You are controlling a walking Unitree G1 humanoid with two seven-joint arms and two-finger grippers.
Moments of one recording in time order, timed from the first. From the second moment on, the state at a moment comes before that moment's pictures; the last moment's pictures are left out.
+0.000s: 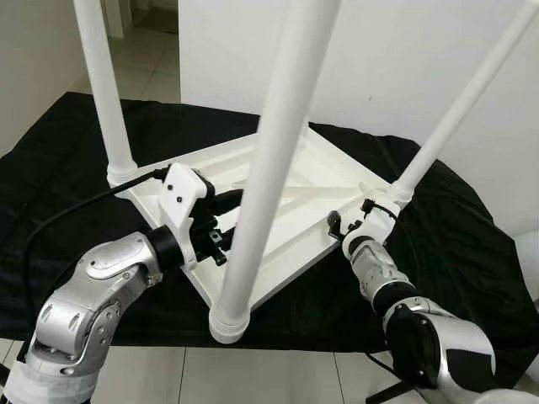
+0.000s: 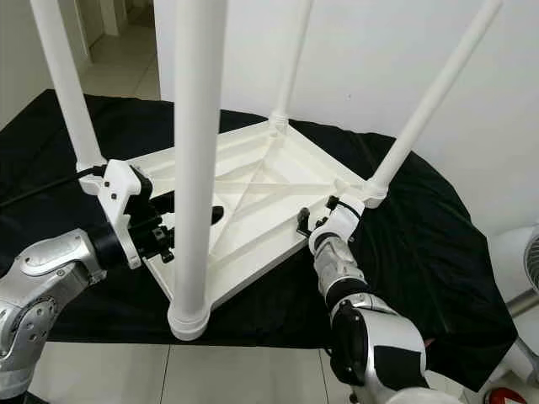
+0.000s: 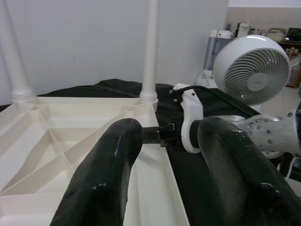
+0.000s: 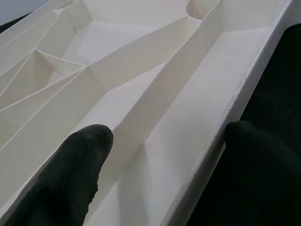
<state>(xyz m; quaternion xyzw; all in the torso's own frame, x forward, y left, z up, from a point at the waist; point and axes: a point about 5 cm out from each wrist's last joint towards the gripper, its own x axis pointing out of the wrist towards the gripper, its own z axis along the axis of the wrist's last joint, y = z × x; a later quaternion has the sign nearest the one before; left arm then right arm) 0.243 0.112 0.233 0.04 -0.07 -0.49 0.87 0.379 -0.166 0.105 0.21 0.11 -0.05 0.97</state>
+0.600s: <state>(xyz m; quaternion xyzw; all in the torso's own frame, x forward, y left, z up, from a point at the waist) 0.231 0.093 0.239 0.02 -0.08 -0.53 0.85 0.385 -0.151 0.111 0.19 0.14 0.00 0.97</state>
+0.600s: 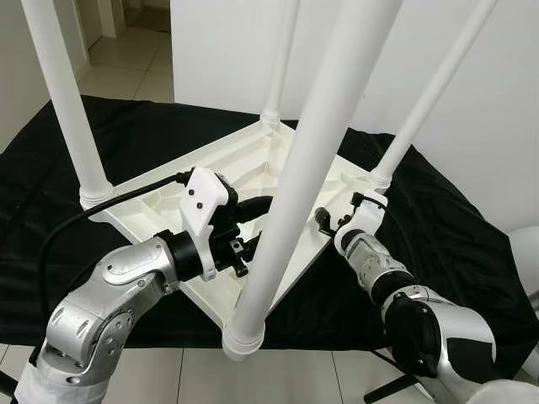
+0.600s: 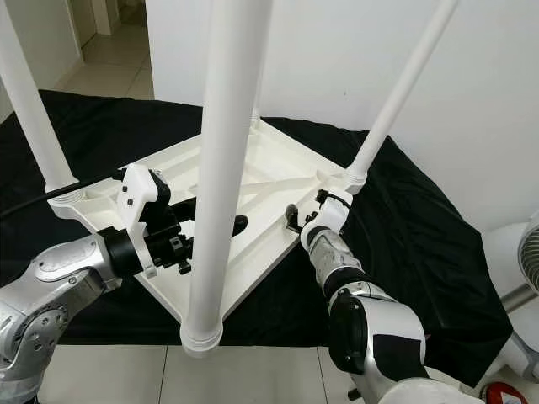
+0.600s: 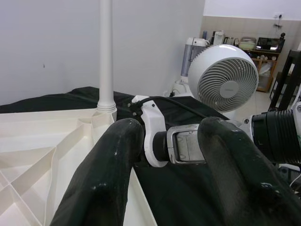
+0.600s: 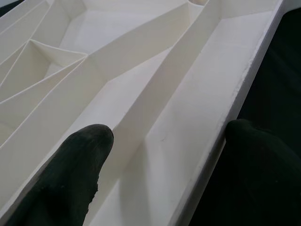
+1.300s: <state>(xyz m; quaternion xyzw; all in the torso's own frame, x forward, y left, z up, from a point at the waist) 0.225 0.083 0.241 0.01 -0.07 -0.55 0.83 0.382 -0.112 0.111 0.02 0.14 0.19 0.97</state>
